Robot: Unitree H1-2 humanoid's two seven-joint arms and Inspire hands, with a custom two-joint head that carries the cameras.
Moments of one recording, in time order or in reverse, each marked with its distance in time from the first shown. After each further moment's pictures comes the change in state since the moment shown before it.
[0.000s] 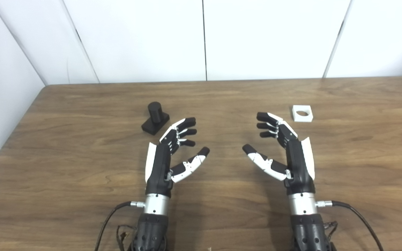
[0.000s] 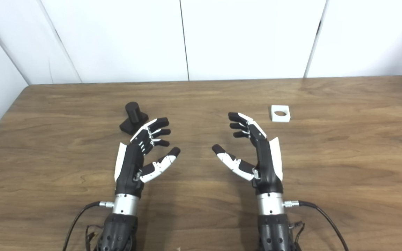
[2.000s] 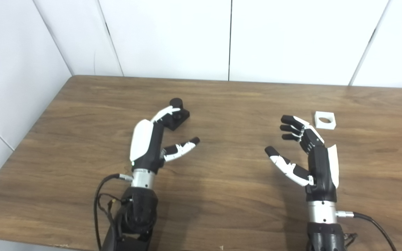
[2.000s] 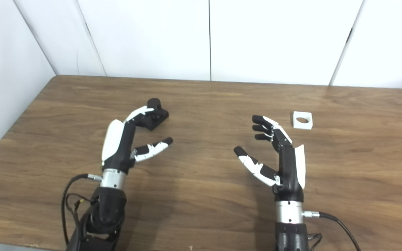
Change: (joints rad) left arm -0.099 0.167 0.059 -0.050 0.426 0.274 0.091; right arm -0.006 -0.015 -0.005 0.013 0.060 -0.041 -0.006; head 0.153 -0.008
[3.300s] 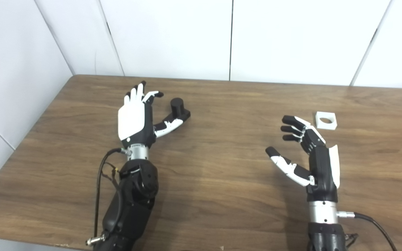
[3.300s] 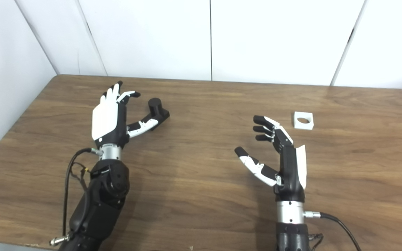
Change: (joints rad) left arm -0.192 0.071 -0.054 0.244 0.171 0.252 0.109; right arm 0.000 0.002 -0.005 -0.004 0.005 0.021 0.006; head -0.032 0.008
